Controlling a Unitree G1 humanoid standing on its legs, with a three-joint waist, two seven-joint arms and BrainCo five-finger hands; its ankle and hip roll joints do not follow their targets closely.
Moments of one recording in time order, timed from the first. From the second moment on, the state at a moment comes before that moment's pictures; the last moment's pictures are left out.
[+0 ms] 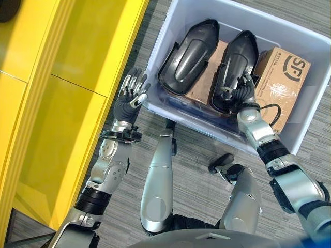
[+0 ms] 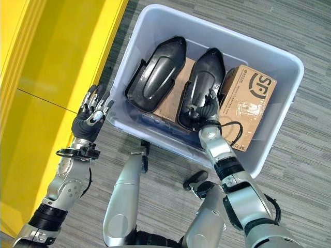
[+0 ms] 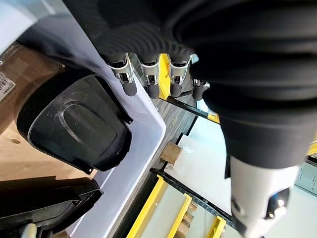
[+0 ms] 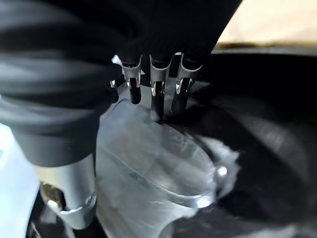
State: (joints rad) left arm -0.21 0.44 -0.20 -0.09 -0.87 -0.25 0.03; right arm -0.75 -0.35 0.30 0.60 0.34 0.13 -0.51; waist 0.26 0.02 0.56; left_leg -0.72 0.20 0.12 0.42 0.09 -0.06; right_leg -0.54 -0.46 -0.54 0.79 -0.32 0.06
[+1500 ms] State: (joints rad) left arm -0.18 0.32 -0.34 -0.09 -0.83 -0.38 0.14; right arm -0.44 -0.29 0.42 0.08 -0.11 -0.06 -0.79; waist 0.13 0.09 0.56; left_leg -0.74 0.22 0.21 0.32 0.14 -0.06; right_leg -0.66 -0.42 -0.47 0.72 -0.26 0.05
